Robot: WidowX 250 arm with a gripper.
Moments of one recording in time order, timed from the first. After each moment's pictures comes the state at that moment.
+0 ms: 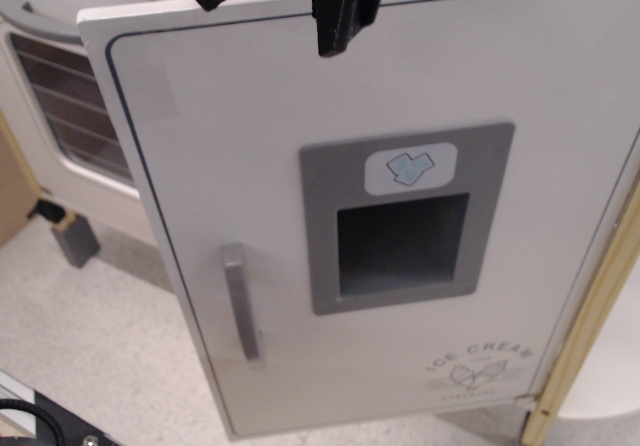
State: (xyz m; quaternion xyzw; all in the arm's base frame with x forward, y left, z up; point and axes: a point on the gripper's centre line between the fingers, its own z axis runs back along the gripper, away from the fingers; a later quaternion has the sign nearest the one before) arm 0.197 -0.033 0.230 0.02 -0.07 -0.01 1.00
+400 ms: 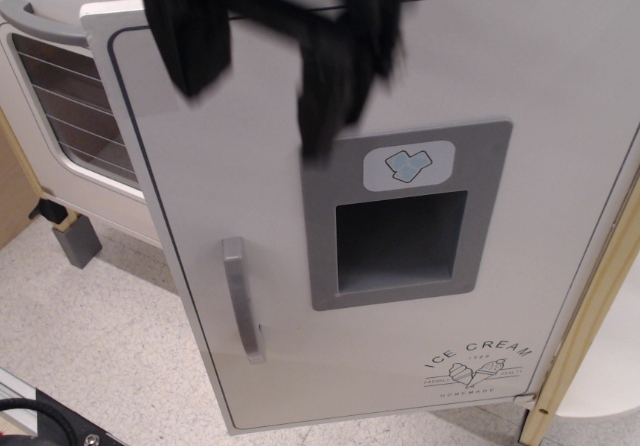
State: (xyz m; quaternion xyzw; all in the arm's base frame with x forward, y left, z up) arm 0.169 -0.050 0.198 0.04 -0.04 -0.03 1.00
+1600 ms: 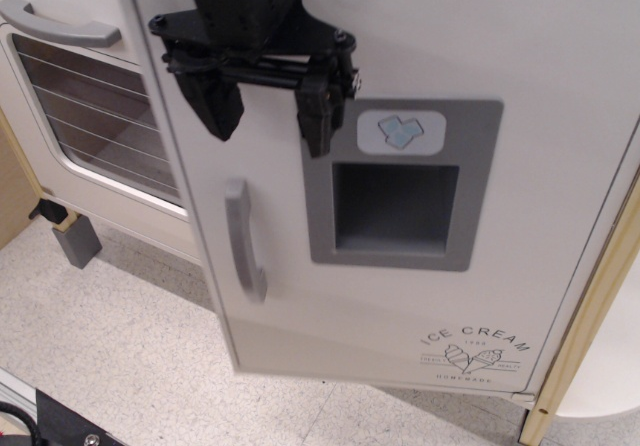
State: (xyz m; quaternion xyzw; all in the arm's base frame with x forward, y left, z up) arm 0.239 0.003 0.134 -0.04 -0.11 0.09 0.99
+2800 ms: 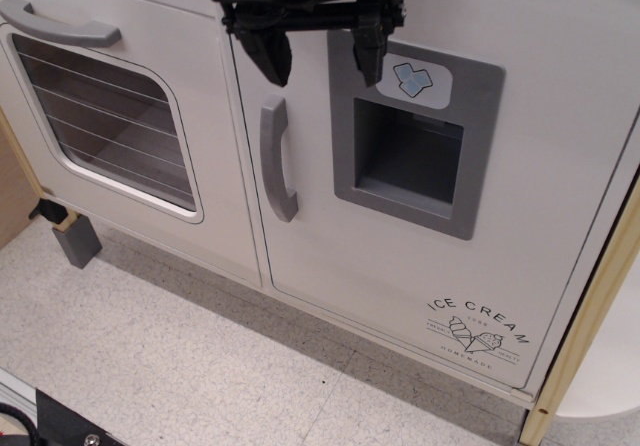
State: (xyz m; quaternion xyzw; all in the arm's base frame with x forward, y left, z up) arm 0.292 0.005 0.135 -0.05 -0.18 0.16 0.97
